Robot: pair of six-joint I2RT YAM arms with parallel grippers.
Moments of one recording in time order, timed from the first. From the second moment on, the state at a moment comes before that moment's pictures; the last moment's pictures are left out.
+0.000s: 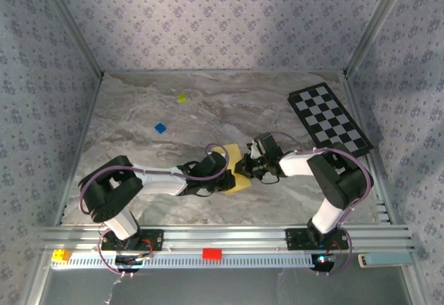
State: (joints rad) left arm -1.02 1.63 0.69 0.11 0.14 -1.05; right arm 0.56 1.68 0.62 0.13 -0.58 0.88
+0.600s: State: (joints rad) left arm -1.05 1.64 0.63 0.18 0.13 -1.13; right arm 0.56 1.68 0.61 0.15 -0.58 0.88
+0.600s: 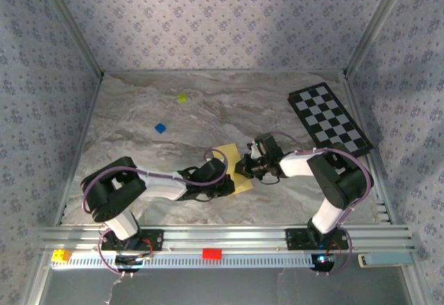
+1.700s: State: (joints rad) left arm -1.02 1.50 0.62 0.15 0.08 -1.07; right arm 0.55 1.68 0.61 0.16 -0.58 0.88
